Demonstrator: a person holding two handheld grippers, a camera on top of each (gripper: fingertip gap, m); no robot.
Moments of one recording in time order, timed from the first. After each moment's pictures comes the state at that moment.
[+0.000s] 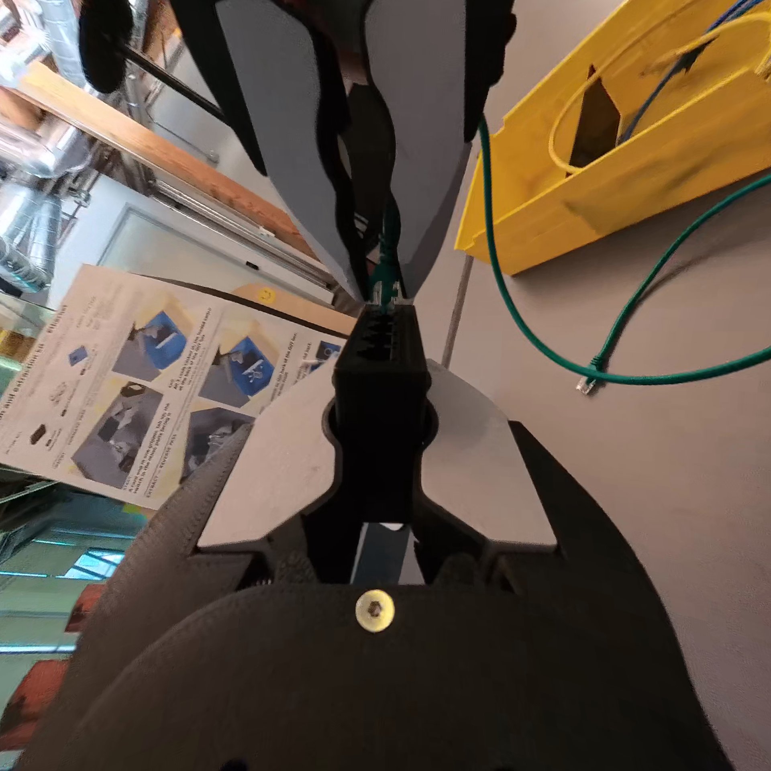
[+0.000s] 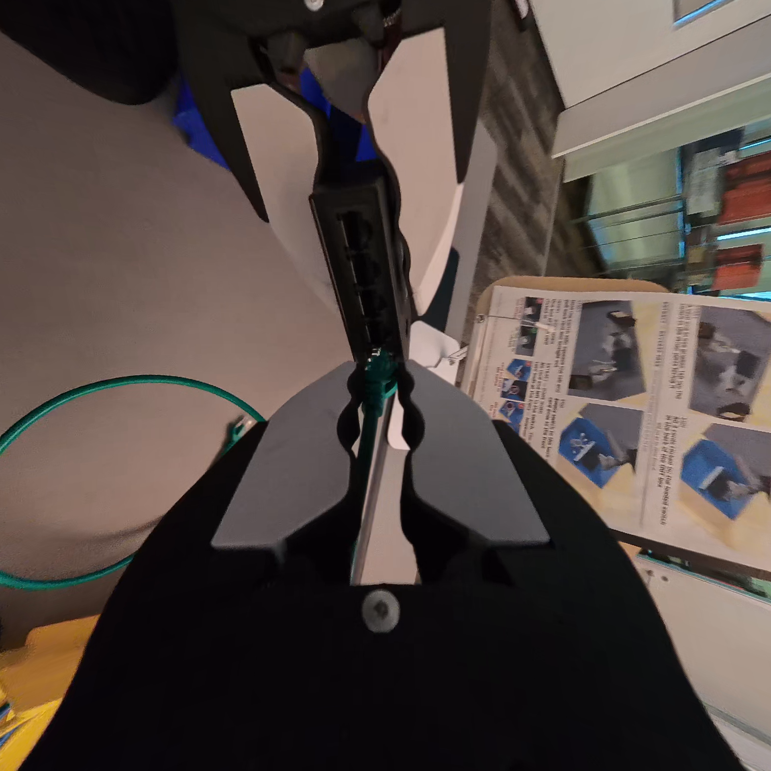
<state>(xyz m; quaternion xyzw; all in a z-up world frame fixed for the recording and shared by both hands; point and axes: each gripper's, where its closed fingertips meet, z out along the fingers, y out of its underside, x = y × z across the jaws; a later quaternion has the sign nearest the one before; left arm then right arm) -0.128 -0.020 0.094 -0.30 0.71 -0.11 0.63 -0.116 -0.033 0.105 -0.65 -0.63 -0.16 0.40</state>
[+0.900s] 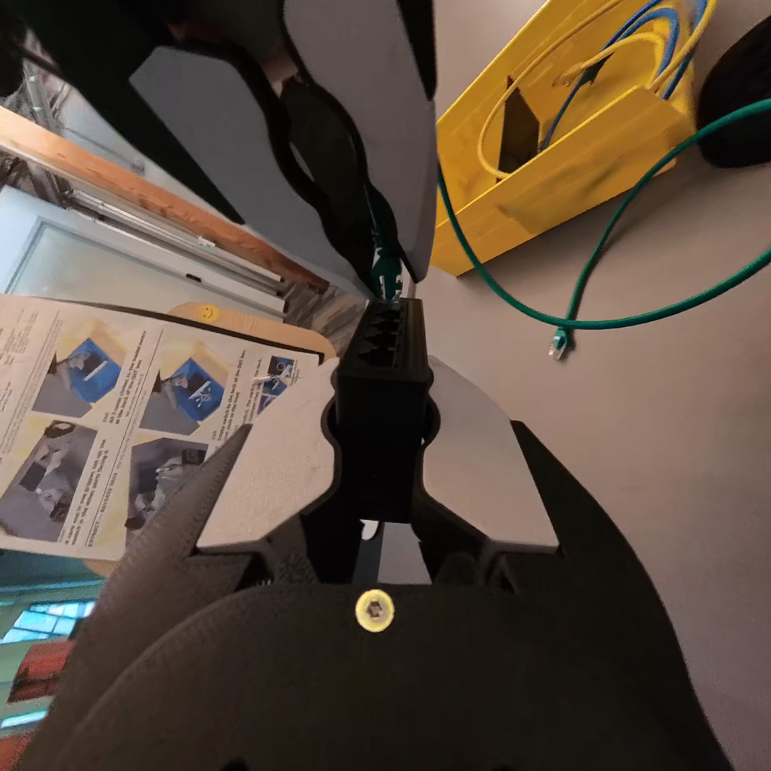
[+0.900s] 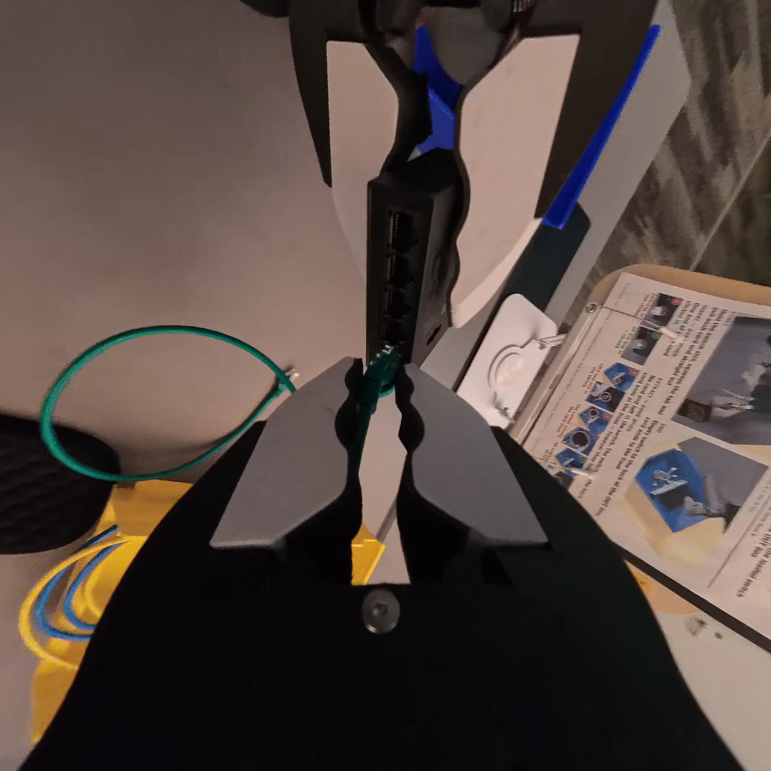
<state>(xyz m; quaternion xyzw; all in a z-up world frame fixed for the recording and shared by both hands) -0.120 -0.037 0.074 -0.28 0.76 -0.12 0.58 -0.108 -0.057 0.082 -0.67 -0.70 -0.12 0.24</state>
